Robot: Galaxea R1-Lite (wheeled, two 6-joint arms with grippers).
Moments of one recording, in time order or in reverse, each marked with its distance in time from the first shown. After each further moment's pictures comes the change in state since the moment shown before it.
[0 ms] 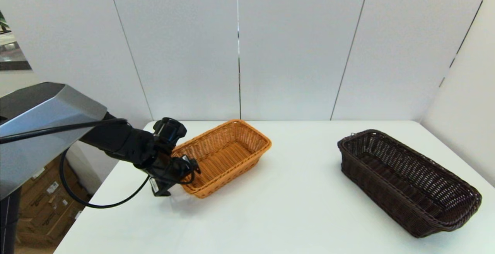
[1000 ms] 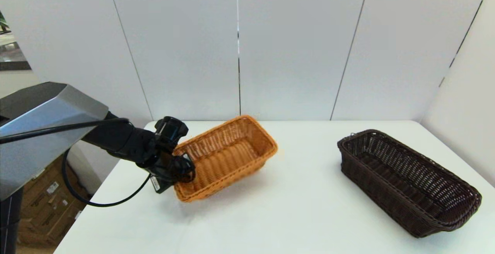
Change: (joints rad) left arm -0.011 0.004 -0.011 -0.002 0.037 -0.010; right arm 0.000 0.000 0.000 0.000 0.000 0.000
